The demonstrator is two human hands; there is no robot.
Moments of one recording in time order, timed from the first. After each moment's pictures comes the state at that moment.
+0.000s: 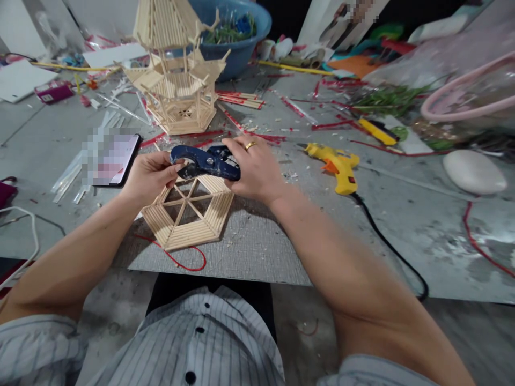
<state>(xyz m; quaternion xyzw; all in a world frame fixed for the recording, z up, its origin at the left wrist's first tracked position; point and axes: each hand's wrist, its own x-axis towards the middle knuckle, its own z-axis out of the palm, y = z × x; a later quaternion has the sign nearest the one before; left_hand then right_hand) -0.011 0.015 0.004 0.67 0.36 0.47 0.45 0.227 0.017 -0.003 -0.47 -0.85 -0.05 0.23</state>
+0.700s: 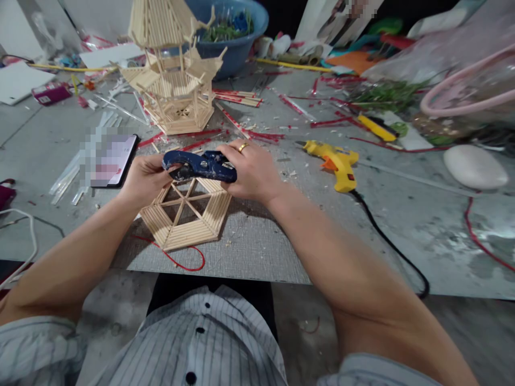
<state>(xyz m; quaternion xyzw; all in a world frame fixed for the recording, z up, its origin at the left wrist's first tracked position) -0.010 0.010 0.004 0.67 0.36 0.47 0.44 0.220 0.010 0.003 -0.47 -0.86 -0.02 0.22</state>
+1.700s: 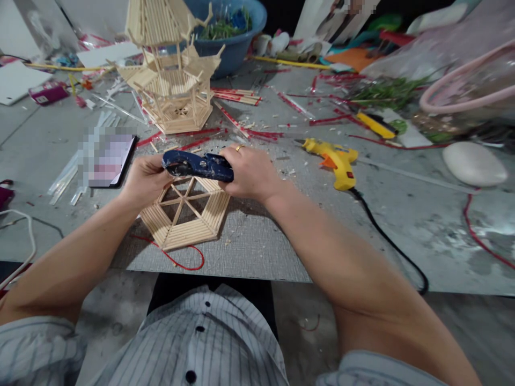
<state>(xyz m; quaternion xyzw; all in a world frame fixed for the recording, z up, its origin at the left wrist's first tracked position) -0.008 0.011 -0.001 0.69 0.36 0.46 0.43 0.217 0.009 0.000 -0.50 -0.84 -0.05 0.19</state>
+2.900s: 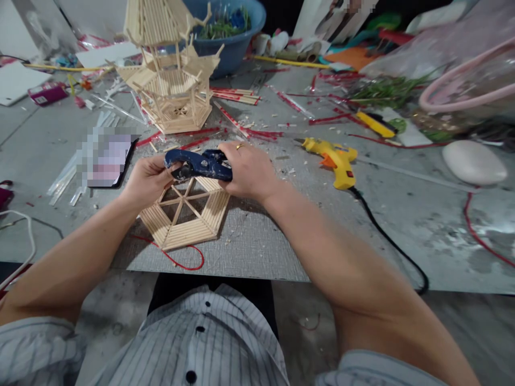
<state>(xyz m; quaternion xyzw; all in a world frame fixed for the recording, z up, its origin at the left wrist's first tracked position) -0.012 0.018 -0.010 0.71 0.33 0.45 0.43 0.216 0.010 0.000 -0.50 -0.84 -0.03 0.19</state>
